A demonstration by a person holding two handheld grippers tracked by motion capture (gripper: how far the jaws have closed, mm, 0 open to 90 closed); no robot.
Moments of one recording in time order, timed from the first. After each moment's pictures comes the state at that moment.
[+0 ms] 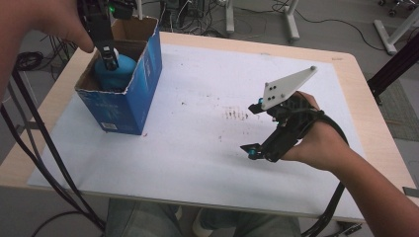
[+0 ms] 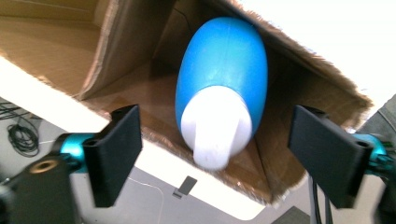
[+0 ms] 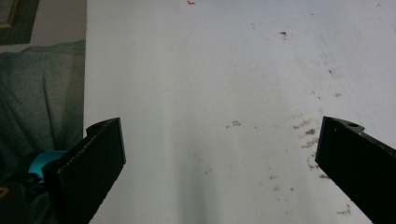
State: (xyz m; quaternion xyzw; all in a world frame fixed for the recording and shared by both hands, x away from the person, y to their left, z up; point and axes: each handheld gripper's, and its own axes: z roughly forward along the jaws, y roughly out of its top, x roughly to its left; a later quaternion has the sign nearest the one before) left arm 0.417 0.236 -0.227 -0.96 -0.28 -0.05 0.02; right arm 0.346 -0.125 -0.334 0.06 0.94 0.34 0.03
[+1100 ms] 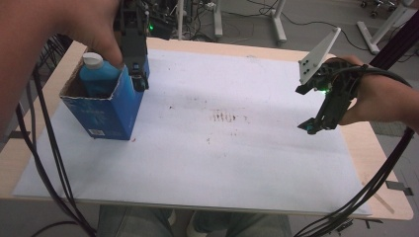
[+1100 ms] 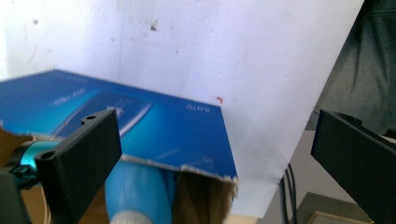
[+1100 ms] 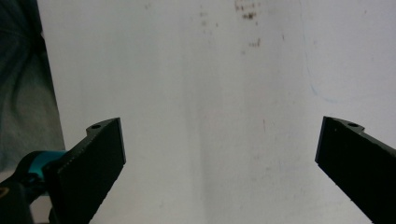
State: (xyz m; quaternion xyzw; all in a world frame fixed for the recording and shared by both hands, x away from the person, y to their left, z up) left arm 0.402 0.138 -0.222 -0.99 -0.14 0.01 0.00; right arm 0.401 -0.212 -0.279 0.04 0.99 0.13 0.03
